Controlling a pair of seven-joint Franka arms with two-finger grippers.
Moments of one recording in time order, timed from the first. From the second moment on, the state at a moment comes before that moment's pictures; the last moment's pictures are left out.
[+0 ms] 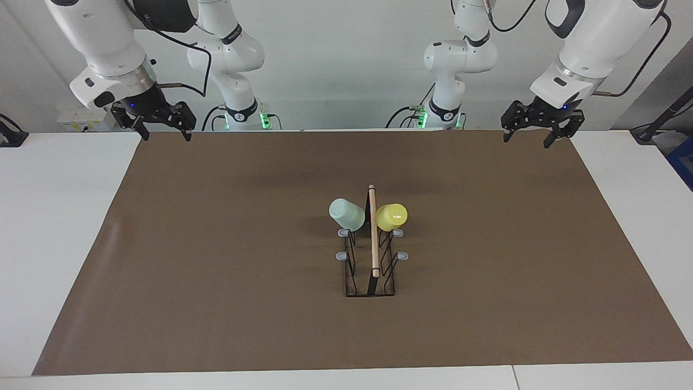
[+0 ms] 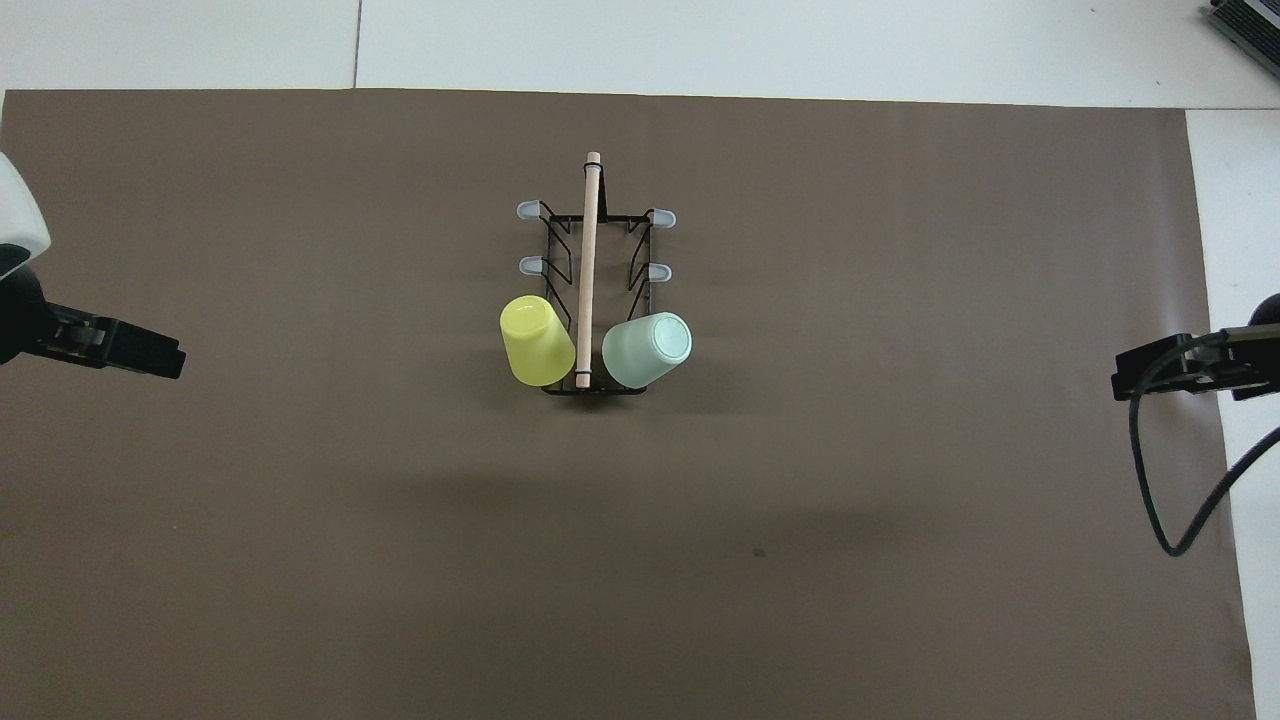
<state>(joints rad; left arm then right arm) -0.07 -0.05 -0.02 -1.62 -0.02 1.53 0.16 0.07 -0.07 -0.09 -1.65 -0.05 1.48 0.01</state>
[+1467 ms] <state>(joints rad) -0.07 -0.05 -0.02 -1.62 -0.02 1.51 0.13 0.04 -0.07 -0.07 -1.66 -0.05 1.56 0.01</state>
